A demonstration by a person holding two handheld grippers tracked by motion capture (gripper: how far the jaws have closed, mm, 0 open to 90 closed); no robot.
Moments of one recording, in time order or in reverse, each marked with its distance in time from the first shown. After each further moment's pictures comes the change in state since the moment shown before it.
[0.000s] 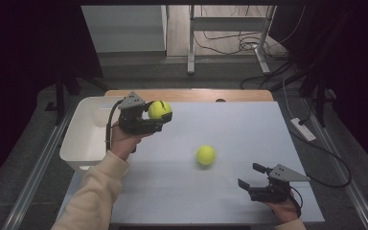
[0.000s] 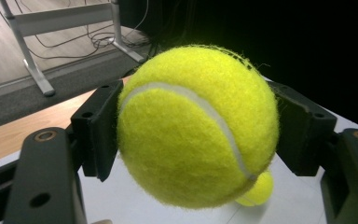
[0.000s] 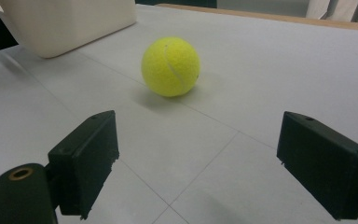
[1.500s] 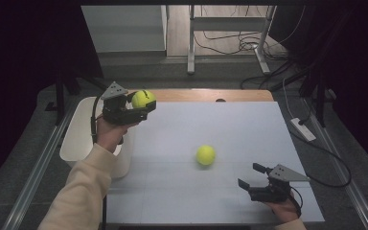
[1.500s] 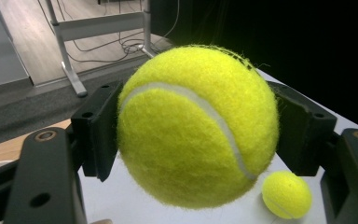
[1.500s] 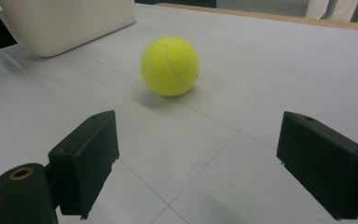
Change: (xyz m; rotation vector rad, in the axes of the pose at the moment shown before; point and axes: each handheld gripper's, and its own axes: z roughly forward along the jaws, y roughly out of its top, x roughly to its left) left arm 0.033 0.009 -0.022 -0.031 0.112 -0.033; right arm 0.000 0.000 0.000 0.000 -0.003 -0.003
